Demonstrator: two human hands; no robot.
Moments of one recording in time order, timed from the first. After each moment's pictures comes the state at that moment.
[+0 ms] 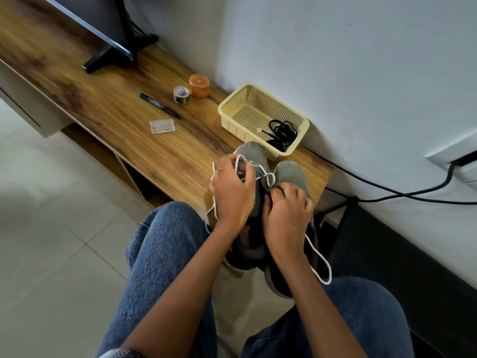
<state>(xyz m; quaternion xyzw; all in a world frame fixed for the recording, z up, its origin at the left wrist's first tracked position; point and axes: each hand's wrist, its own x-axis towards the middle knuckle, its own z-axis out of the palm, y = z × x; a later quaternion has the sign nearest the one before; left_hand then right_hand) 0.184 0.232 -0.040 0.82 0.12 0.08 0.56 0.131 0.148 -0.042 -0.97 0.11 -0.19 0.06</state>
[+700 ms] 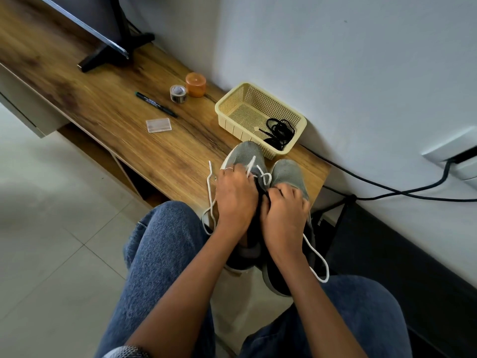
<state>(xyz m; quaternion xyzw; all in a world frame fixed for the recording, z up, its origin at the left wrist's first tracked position) 0.184 0.226 -0.041 0.93 0.03 0.06 0.35 0.129 0.145 -0.043 -0.97 0.10 -0.19 0.08</state>
